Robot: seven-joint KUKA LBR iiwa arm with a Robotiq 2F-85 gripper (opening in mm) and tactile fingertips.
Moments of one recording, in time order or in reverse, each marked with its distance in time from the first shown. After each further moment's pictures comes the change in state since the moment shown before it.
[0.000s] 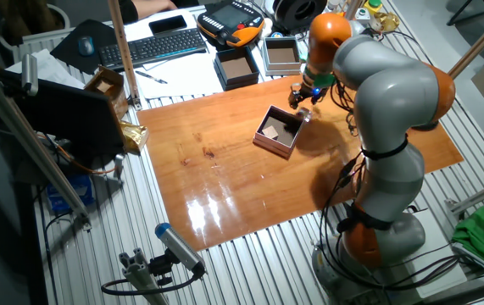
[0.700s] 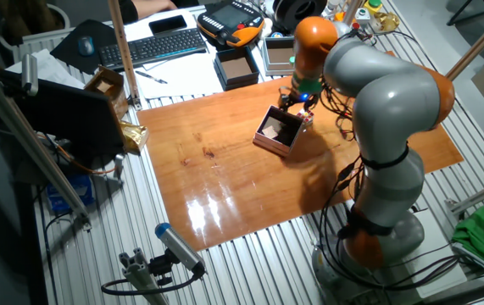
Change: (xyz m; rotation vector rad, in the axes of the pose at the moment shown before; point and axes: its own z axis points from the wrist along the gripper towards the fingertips) arm 0.032 0.068 -0.010 0.043 -0.002 0.133
